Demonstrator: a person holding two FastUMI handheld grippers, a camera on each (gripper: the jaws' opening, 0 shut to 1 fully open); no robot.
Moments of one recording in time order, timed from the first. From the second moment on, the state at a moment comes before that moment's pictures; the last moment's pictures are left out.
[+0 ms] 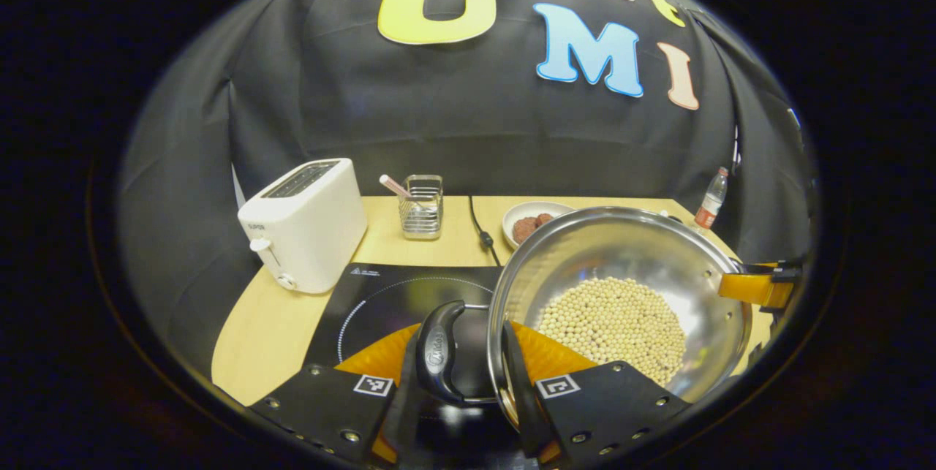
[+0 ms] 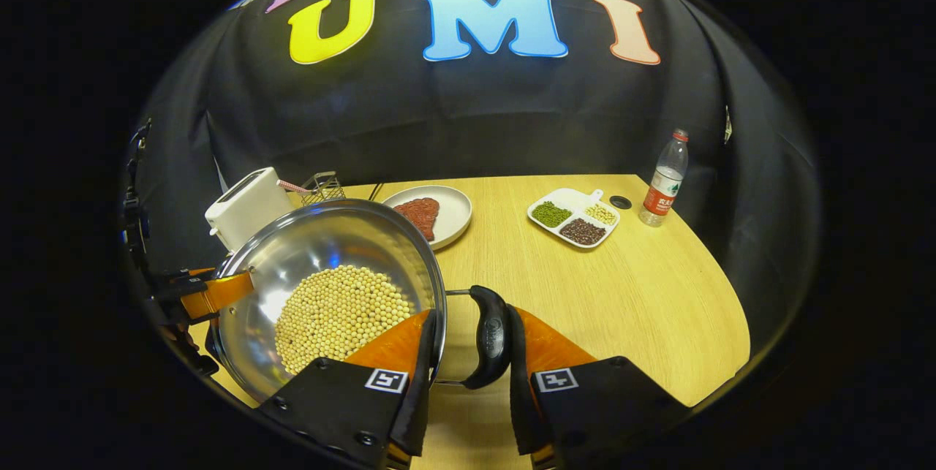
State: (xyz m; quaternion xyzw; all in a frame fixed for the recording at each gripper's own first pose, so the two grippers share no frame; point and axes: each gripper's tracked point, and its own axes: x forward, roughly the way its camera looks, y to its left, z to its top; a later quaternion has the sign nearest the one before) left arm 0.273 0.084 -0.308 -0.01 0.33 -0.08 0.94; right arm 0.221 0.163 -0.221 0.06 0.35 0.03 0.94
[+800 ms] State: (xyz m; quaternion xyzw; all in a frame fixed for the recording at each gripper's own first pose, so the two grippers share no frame) left arm 0.304 0.186 -0.332 0.00 0.35 -0.06 0.94; right arm 0.252 0.263 -0.226 0.07 0.36 0.06 0.93
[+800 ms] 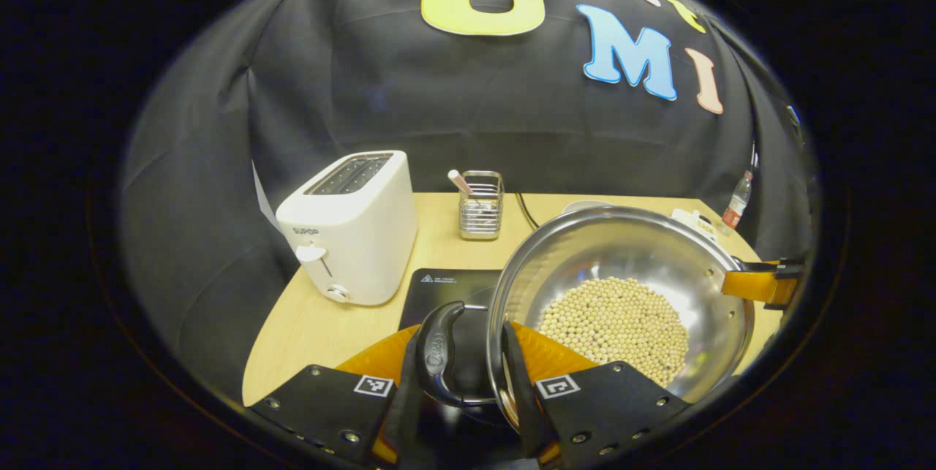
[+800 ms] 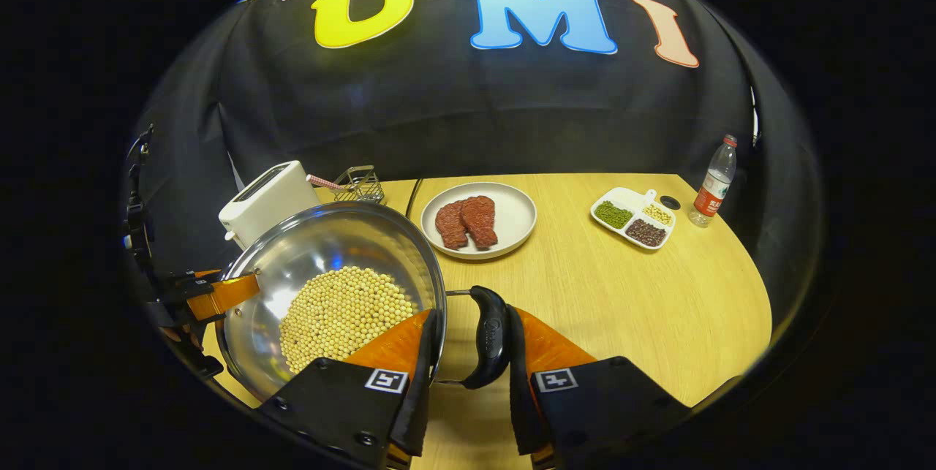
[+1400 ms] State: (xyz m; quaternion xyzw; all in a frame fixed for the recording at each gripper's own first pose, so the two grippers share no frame) left arm 0.324 0.240 -0.360 0.00 0.36 -0.05 0.93; right arm 0.261 0.318 -0.239 0.08 0.36 0.08 0.92
